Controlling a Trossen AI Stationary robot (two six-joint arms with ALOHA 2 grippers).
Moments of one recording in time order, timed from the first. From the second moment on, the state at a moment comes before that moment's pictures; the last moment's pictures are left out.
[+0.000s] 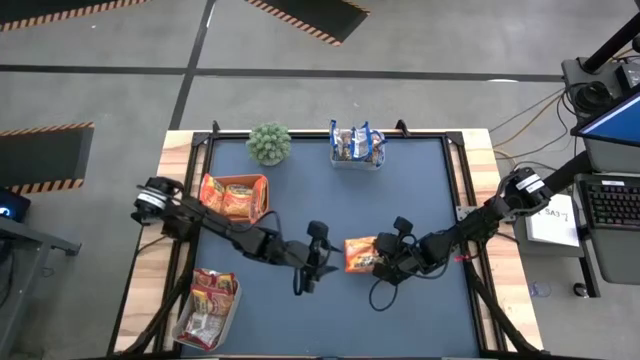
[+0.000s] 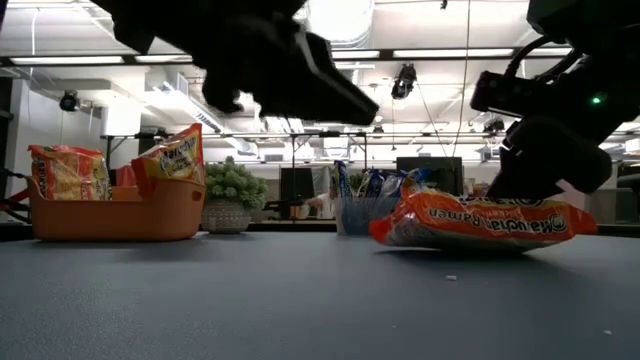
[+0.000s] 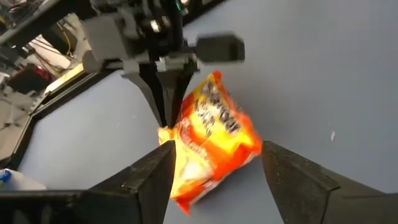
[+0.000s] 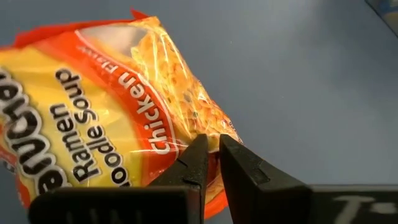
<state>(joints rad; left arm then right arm) -0.32 1.79 0.97 0.33 -0.31 0.34 0.48 1.59 0.69 -0.27 0.65 0.76</state>
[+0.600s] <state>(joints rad) -0.32 2.01 0.97 0.57 -0.41 0.43 0.48 1.59 0.66 -0.22 0.66 0.85</state>
